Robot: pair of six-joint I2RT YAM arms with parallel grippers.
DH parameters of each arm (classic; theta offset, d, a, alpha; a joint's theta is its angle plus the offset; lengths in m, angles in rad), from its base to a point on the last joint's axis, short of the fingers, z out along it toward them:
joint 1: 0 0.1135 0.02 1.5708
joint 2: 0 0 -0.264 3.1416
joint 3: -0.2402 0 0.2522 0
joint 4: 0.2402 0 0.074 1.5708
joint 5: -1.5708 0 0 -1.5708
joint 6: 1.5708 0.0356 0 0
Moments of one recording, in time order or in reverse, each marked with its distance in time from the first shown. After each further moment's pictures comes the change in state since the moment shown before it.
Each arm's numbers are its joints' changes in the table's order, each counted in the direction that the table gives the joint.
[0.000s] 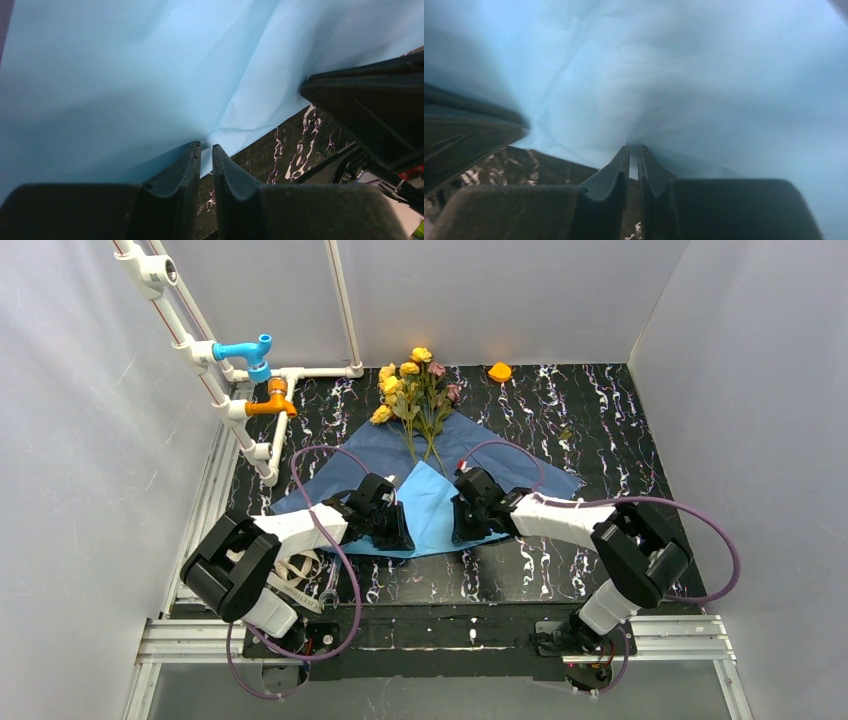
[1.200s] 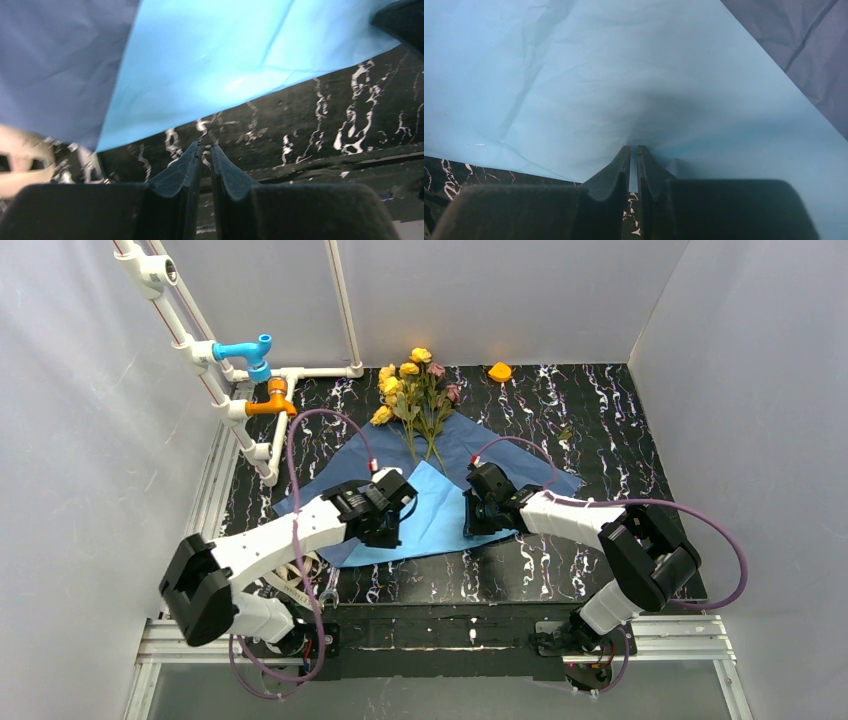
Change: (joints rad) left arm -0.219 0.204 -0.329 0.744 0.504 0.002; right arm -0.078 0.012 0.036 -0.002 -0.041 -0.035
